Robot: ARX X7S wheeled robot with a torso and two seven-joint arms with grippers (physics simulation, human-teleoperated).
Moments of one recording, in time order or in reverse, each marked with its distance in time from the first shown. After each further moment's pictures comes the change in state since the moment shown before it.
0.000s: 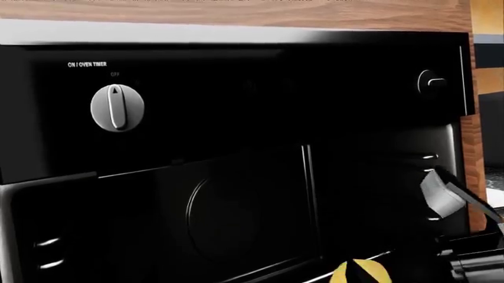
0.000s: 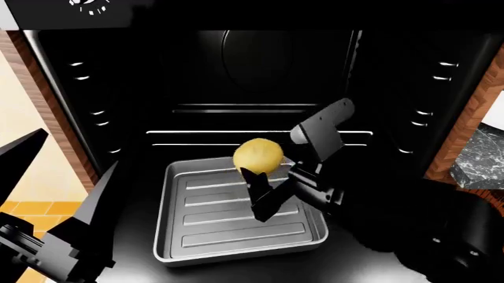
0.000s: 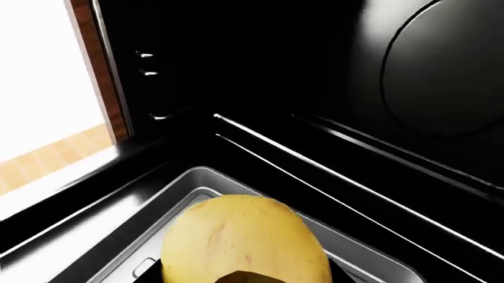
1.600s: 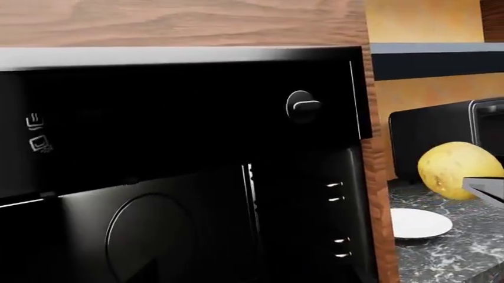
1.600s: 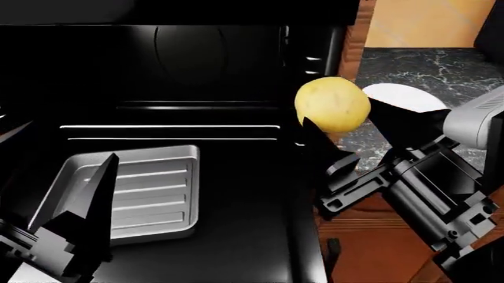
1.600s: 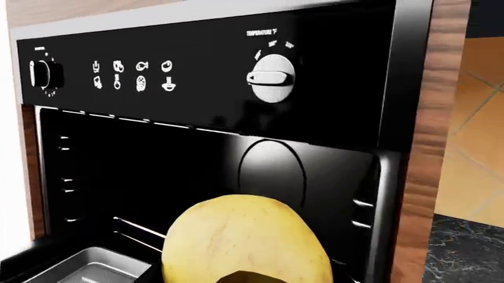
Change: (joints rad) left arm -0.014 -0.028 -0.003 0.004 -0.011 0.016 -0.030; right arm -0.207 0.248 0.486 -0.480 0.374 -0.169 0.314
